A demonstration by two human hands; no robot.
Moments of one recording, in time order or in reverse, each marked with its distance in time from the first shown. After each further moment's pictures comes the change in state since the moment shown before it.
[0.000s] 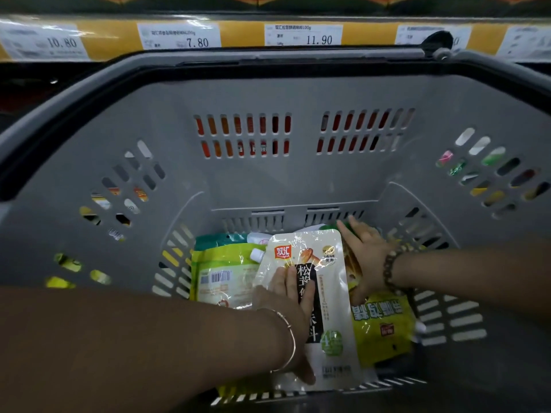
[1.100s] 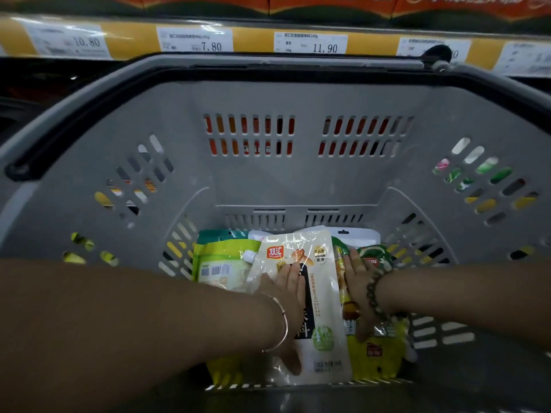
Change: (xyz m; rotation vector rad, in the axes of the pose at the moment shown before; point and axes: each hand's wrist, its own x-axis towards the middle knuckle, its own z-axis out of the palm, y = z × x) left_hand -0.003 -0.005 -0.005 0.092 0.064 0.046; right_hand -0.016 -0.016 0.022 -0.274 -0.233 -0.003
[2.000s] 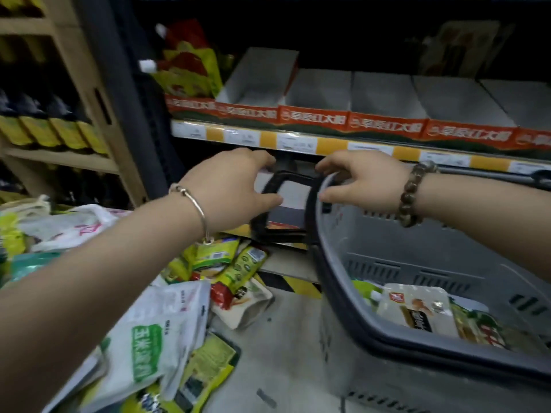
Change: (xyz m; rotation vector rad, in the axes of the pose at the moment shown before) left_hand -0.341 -0.201 0.025 -0.422 1.076 -0.503; right_hand -0.225 -0.208 -0.230 0.345 0.972 -0.517
